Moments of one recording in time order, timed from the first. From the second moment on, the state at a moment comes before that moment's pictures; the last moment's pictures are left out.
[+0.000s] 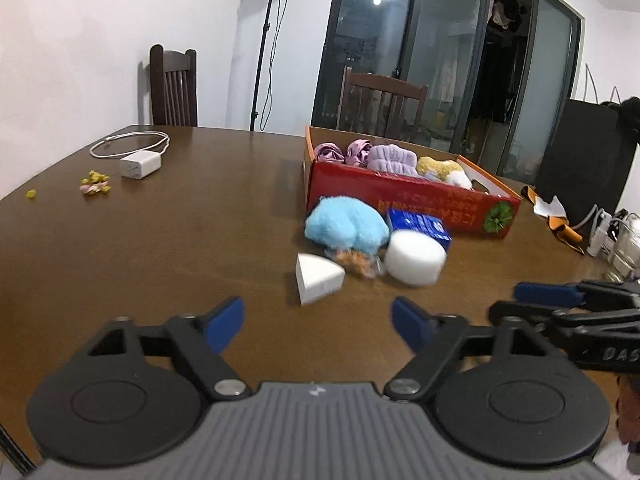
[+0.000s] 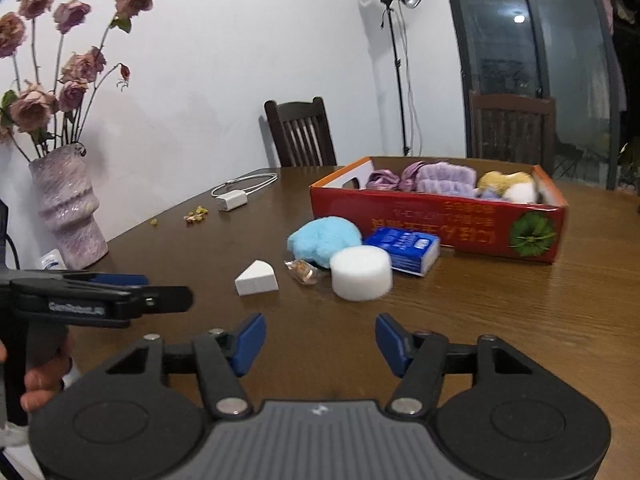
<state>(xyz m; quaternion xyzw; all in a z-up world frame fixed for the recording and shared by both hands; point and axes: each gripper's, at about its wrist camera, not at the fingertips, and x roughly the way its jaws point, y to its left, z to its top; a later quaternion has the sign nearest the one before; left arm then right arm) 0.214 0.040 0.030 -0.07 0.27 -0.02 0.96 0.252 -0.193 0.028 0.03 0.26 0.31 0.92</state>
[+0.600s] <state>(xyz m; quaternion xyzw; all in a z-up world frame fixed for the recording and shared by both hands) 0.291 0.031 -0.002 -0.04 0.31 -0.09 0.94 0.349 -0.135 0.023 -0.02 0.26 0.32 0.91</state>
